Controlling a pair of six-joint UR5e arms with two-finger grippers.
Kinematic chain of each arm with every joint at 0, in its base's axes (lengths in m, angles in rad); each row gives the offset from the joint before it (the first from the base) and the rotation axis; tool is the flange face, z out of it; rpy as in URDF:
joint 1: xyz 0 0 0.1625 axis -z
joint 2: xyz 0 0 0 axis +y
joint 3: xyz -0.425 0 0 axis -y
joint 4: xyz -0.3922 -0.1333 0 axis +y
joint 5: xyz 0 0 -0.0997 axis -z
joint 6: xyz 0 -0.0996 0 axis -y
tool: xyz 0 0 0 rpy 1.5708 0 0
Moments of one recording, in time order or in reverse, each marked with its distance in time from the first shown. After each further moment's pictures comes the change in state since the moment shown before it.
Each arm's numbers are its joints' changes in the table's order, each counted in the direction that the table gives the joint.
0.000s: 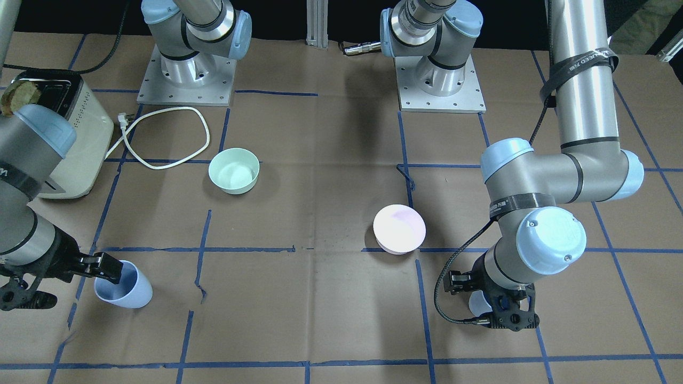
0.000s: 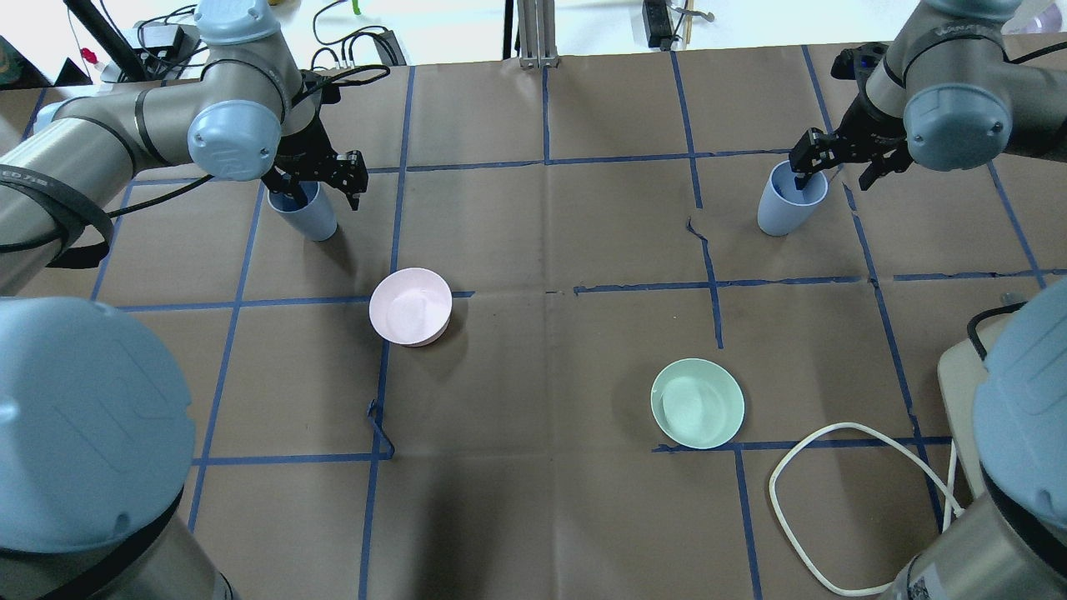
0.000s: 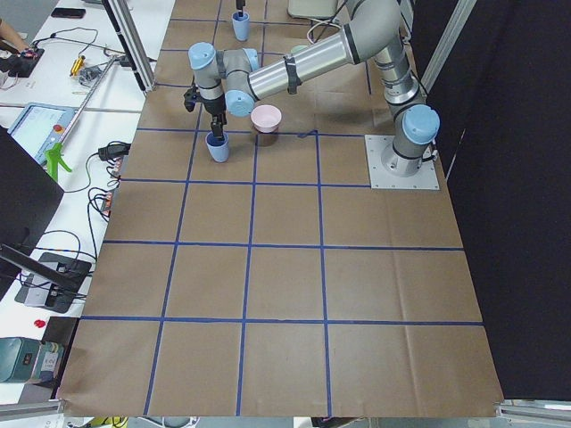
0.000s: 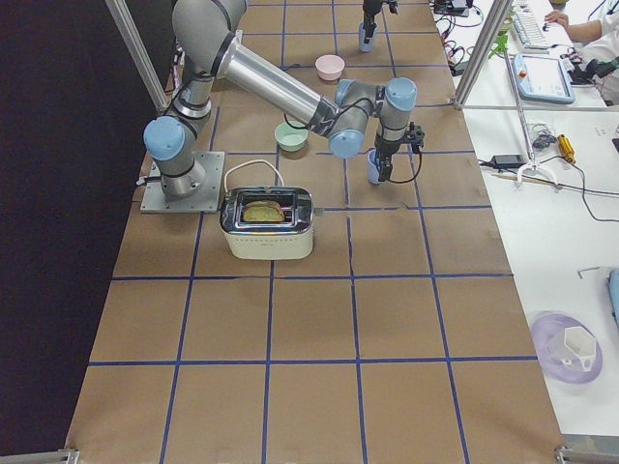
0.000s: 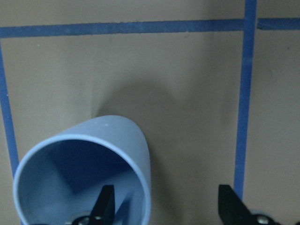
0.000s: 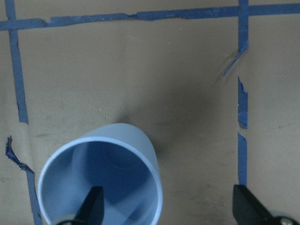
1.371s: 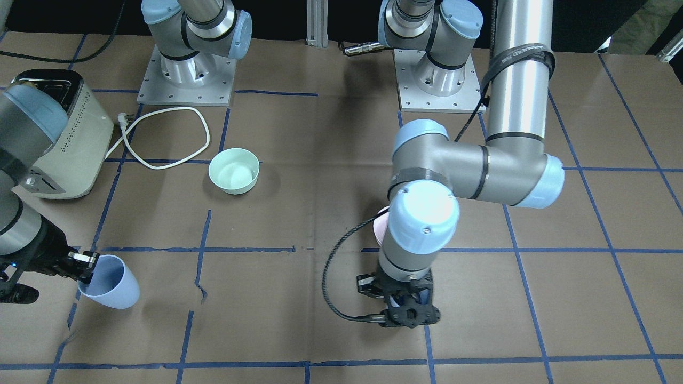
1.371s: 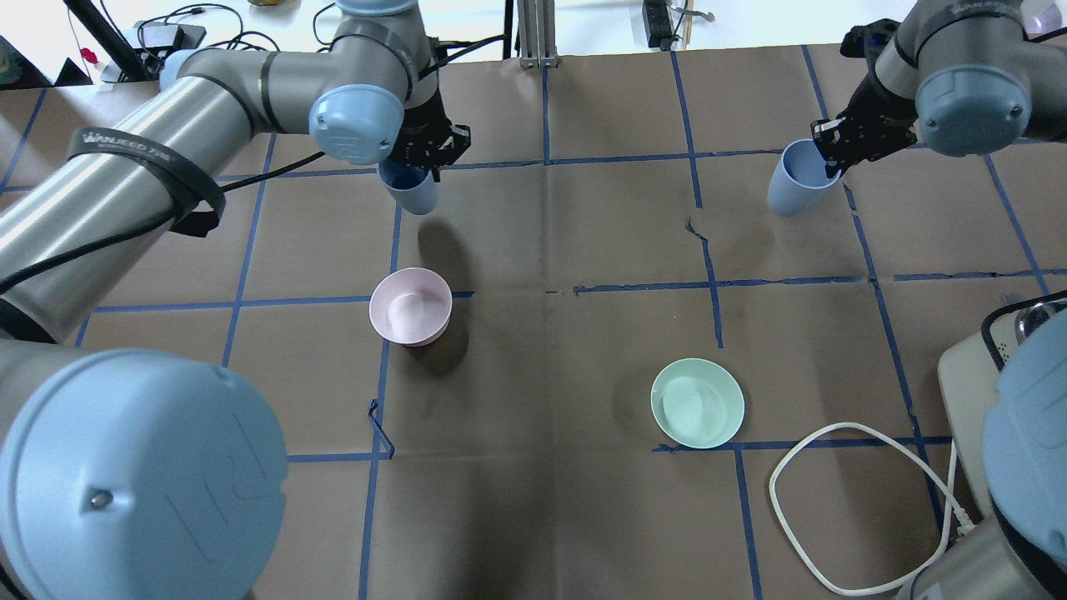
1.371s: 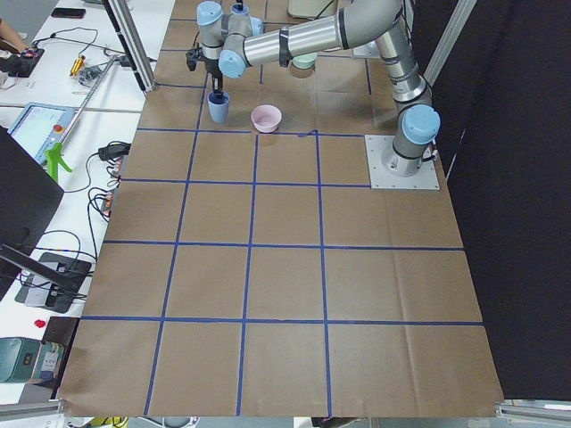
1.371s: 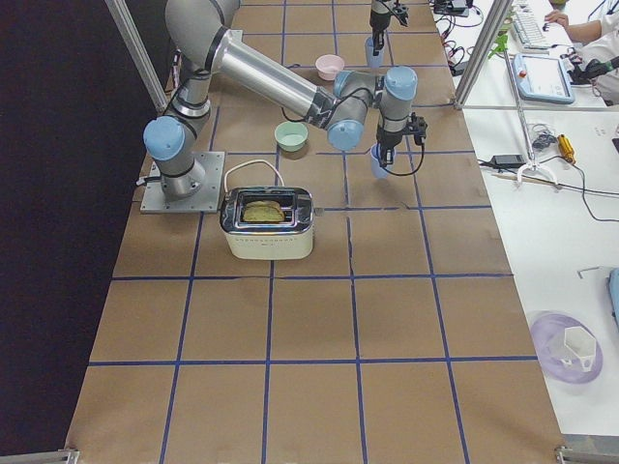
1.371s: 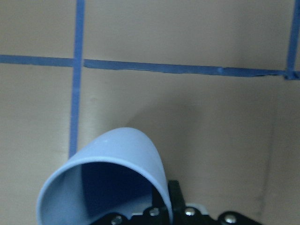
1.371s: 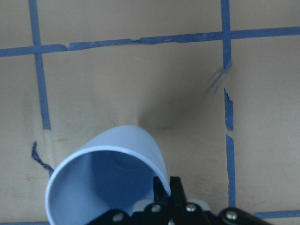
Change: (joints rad) left arm 0.292 0.047 0.142 -0.033 -0.009 -0.389; right arm -0.010 0.071 -0.076 -0.096 0.000 0.033
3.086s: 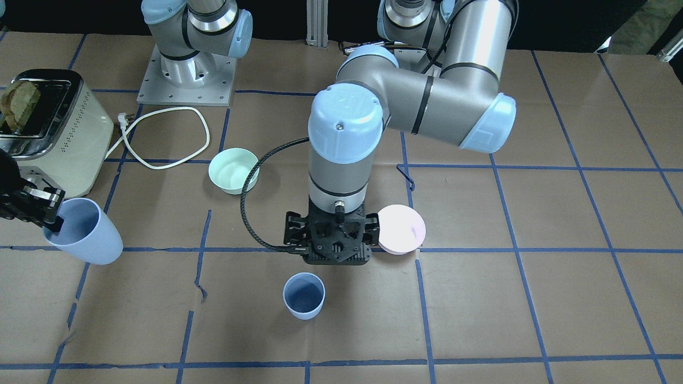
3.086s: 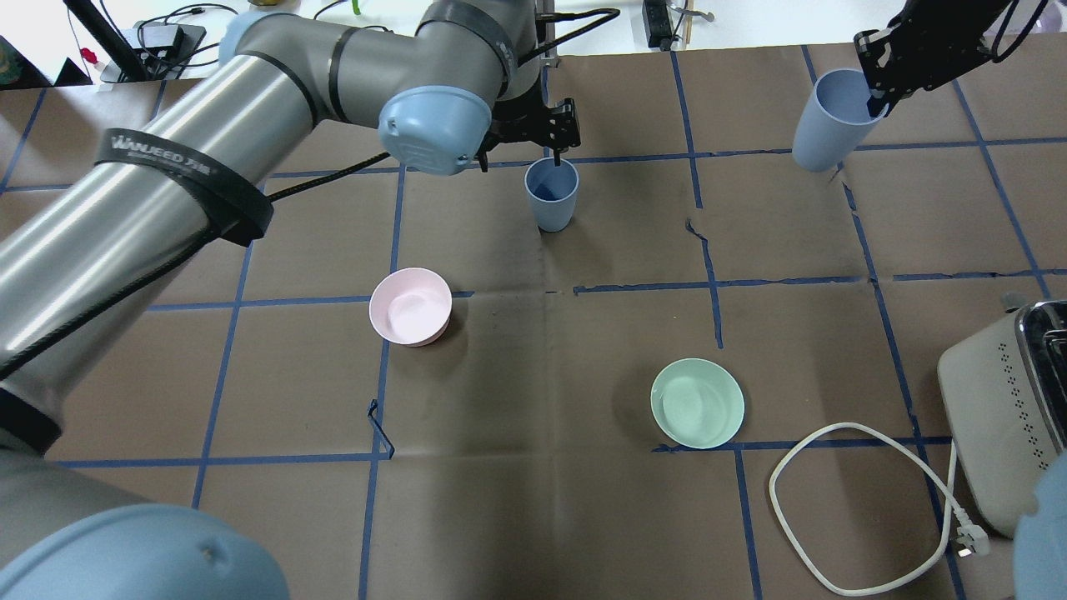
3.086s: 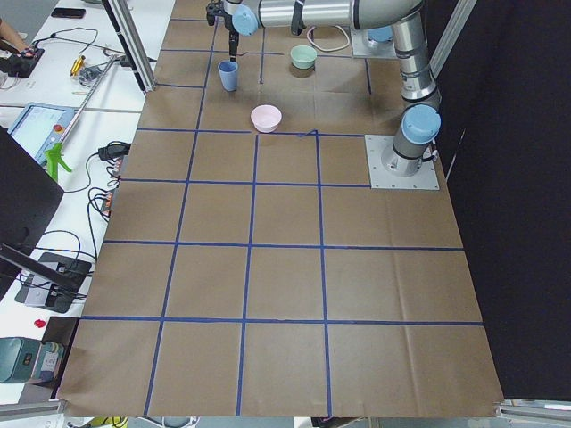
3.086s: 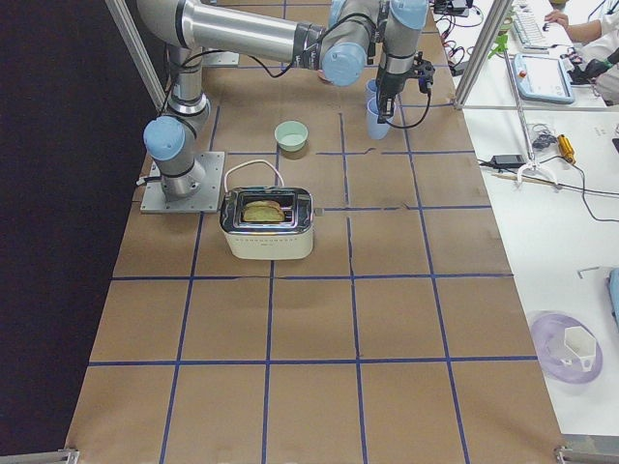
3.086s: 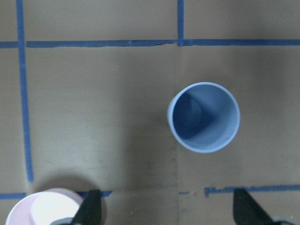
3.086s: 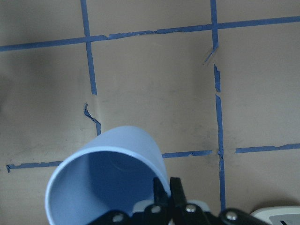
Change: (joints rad) left arm 0.087 -0.173 -0.010 0.146 -0.042 0.030; right arm -0.027 0.104 -0.190 -0.343 -0.001 0.056
